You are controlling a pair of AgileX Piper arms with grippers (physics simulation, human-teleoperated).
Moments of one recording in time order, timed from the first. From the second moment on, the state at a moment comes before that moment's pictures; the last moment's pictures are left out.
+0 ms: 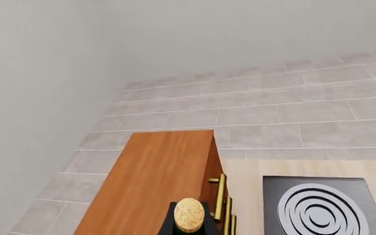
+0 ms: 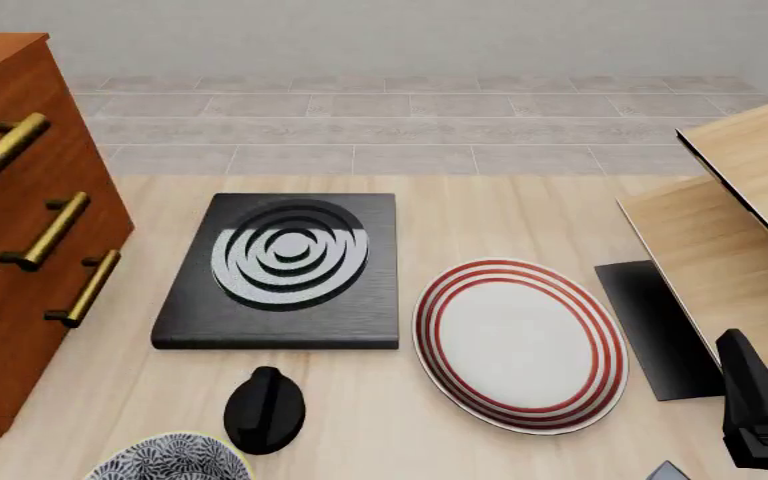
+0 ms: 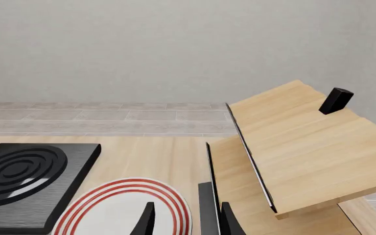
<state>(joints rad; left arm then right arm) 0.26 0.90 -1.74 1.05 0.26 0.00 0.00 0.00 -0.01 -0.01</state>
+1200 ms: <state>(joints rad) 0.51 1.16 -1.86 0.90 0.10 0.00 0.00 0.00 -0.01 -0.01</state>
